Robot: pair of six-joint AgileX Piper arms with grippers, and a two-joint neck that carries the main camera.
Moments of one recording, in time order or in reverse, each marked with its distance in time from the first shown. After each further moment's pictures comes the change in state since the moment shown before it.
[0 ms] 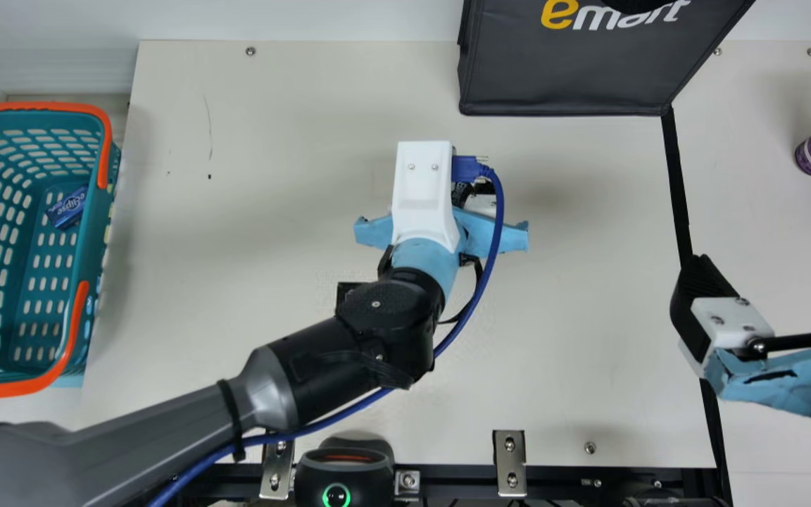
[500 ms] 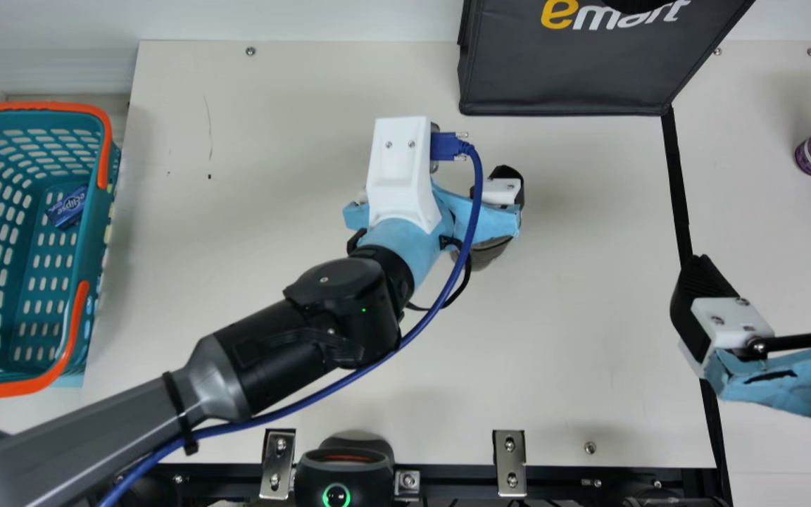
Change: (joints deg) left arm 4.3 -4.8 1.2 -7.0 -6.7 8.7; right arm 0.0 0.0 0.0 0.0 0.0 0.0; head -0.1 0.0
